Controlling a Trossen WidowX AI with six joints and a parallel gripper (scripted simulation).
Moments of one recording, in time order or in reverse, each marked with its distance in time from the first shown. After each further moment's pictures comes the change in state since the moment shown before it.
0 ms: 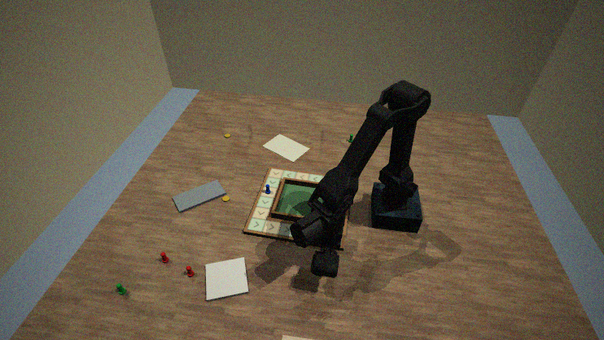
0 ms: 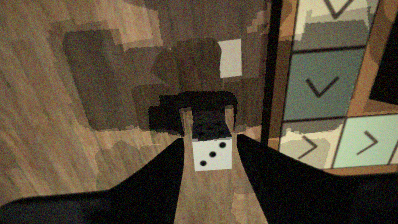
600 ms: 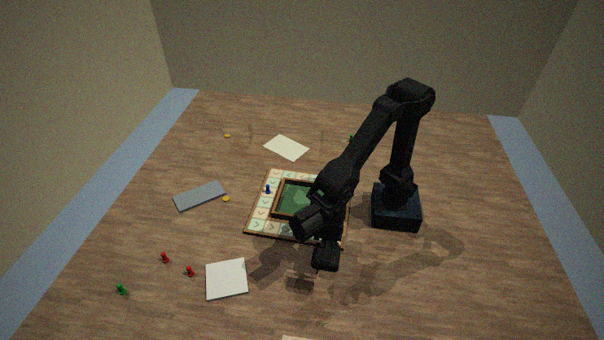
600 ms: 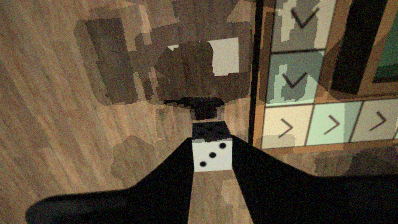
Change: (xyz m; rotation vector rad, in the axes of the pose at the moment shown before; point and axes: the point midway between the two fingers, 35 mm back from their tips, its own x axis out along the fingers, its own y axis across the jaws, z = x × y) arm -0.030 0.003 0.000 -0.008 0.012 -0.014
